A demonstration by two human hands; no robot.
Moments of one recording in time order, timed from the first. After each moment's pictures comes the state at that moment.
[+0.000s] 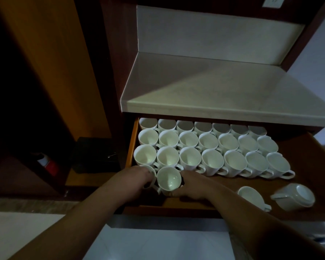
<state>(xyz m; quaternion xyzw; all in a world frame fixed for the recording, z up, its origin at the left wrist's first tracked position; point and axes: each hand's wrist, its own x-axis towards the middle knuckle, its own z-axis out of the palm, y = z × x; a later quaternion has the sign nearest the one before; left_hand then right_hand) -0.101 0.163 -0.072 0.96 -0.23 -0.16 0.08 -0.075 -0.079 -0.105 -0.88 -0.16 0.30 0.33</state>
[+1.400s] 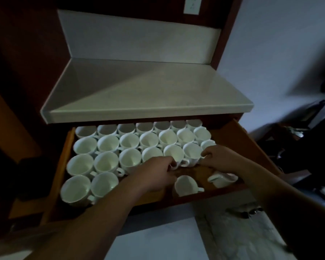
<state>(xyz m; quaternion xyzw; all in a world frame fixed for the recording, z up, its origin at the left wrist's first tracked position) -0.086 -0.069 -0.036 0.92 -0.25 -0.17 0.26 -0.095 -0.319 -0.005 -0.97 0.07 0.17 0.15</state>
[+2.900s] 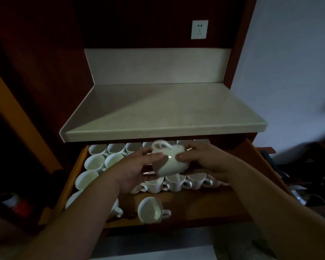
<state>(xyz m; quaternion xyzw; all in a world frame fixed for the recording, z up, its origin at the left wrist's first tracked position) -0.074 -0.064 0.030 0.65 0.02 -0.26 0.72 -0.073 -0.300 0.057 -0.77 0.00 0.21 0.61</state>
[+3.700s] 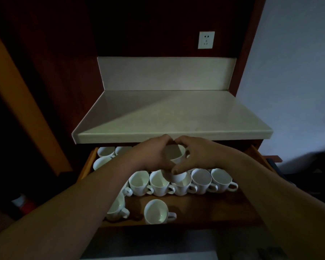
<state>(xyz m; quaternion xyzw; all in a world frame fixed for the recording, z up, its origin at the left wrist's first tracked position) -0.053 -0.076 0.078 0.95 -0.19 -0.09 0.25 -0.071 -0.272 0.102 -0.92 -0.19 0.15 0.30</state>
